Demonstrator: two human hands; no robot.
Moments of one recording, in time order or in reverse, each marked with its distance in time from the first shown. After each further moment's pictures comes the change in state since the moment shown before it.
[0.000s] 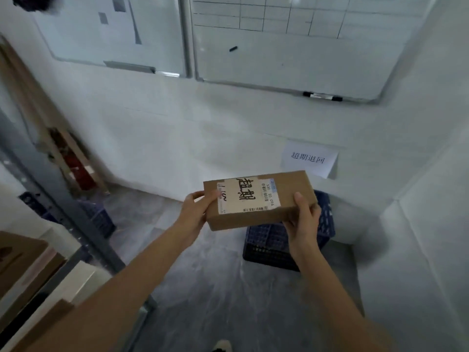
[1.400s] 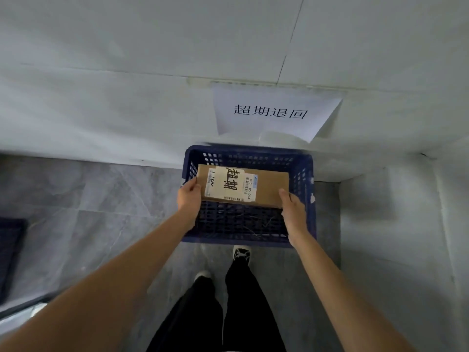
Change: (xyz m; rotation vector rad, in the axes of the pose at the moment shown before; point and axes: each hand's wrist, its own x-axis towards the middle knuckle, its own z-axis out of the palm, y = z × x) left_hand 0.567 -0.202 0.269 0.591 0.265 -0.438; right_hand 0.583 0.091 -0.169 -0.693 0.265 0.507
